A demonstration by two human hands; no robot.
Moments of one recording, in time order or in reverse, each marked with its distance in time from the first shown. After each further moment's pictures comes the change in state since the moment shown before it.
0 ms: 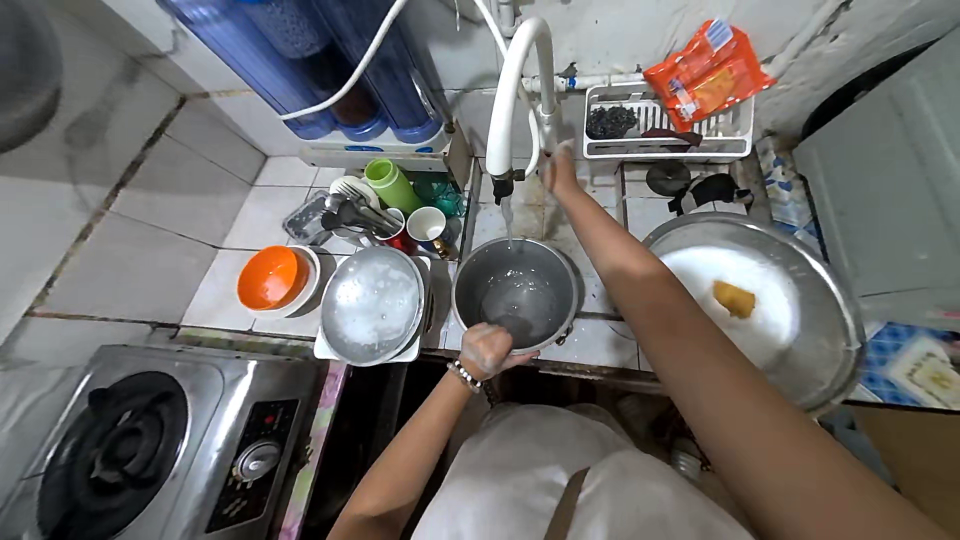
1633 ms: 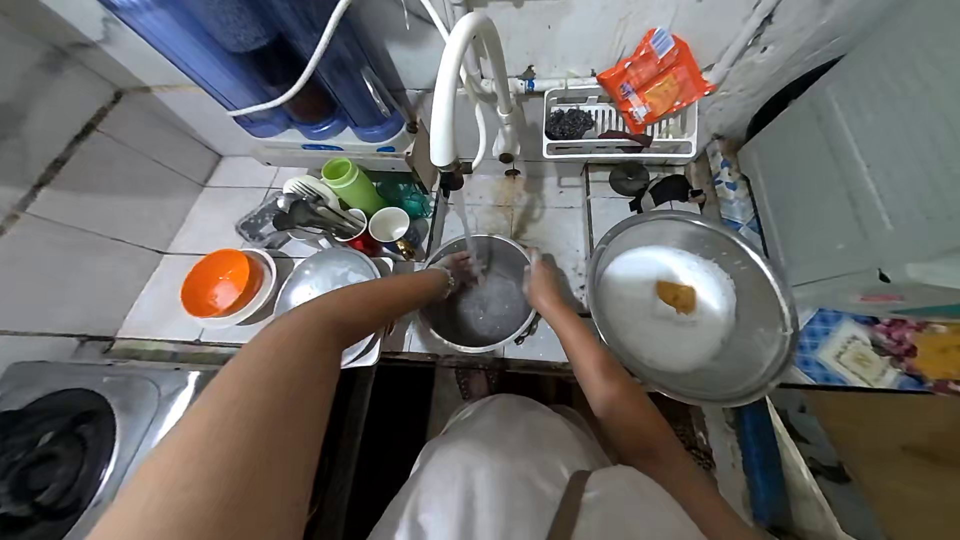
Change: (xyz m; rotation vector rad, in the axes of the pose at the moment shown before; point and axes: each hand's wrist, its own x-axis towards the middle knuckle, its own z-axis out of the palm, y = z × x) left_hand 0.111 -0.097 0.057 0.287 -1.682 0.080; right_hand -0.148 0.101 -0.006 -0.300 -0.314 0.148
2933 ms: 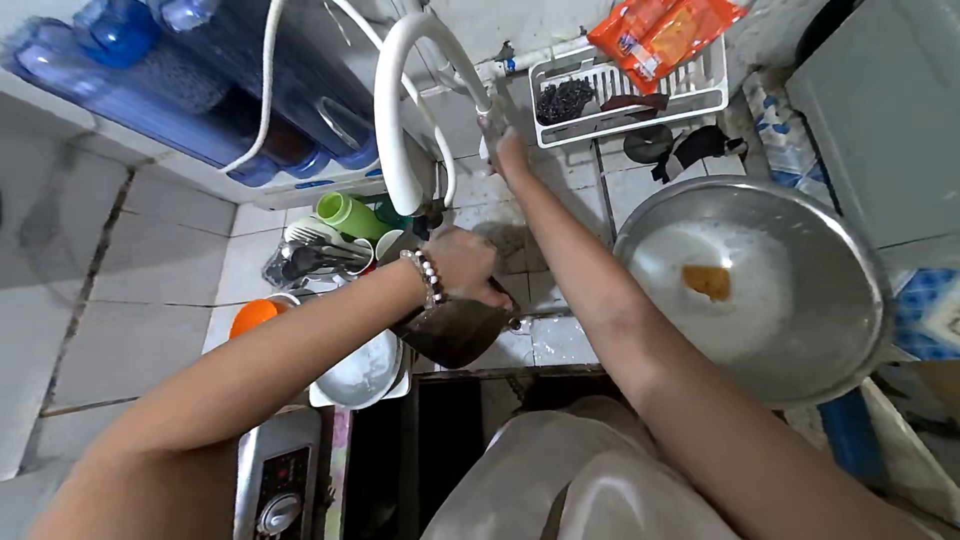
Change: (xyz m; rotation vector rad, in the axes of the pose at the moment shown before) left_hand -0.113 0.017 -0.161 -0.072 0.058 -0.066; right_hand 0.167 -0.112 -0.079 0.727 0.178 -0.132
